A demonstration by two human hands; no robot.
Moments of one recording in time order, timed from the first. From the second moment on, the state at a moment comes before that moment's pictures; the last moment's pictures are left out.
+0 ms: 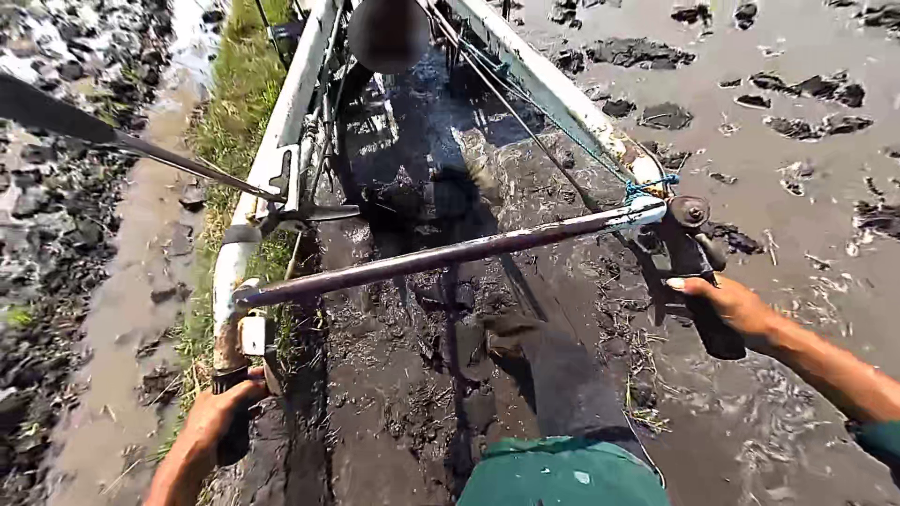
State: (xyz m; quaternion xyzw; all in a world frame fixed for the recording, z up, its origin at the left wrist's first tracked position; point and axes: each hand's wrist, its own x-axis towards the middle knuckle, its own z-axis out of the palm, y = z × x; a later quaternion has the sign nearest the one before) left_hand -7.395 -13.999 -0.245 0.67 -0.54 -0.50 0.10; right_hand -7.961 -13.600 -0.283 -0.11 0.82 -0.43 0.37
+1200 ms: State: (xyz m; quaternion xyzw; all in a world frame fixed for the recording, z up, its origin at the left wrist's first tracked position) left_hand -7.818 -14.449 -0.234 0.65 -0.56 -0.50 0.13; right_hand -8.402 -14.084 -0.284 -0.12 0.81 -0.41 0.39
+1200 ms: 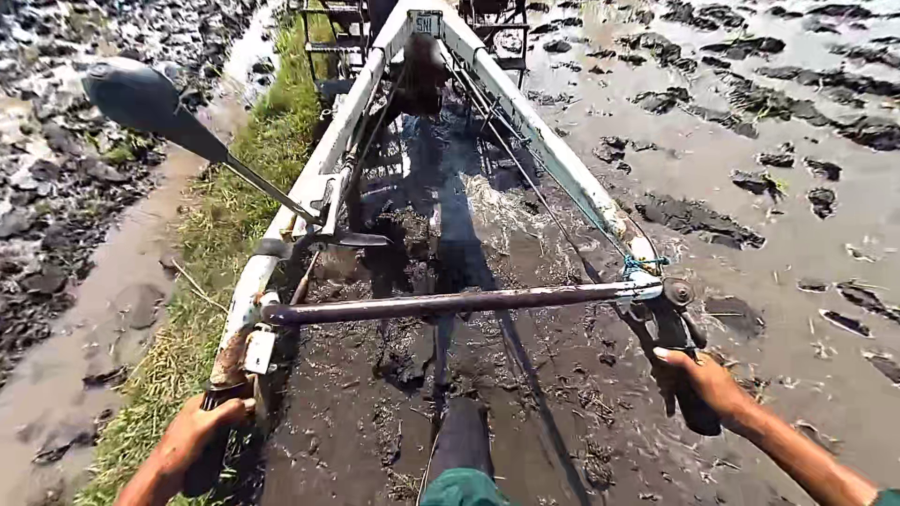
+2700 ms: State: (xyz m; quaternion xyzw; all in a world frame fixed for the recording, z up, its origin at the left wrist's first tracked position) left_hand -8.142 -15.109 -0.205 0.70 -0.62 -0.33 0.10; right_hand -8.697 -14.724 -0.270 -0.13 0.79 -0.46 0.39
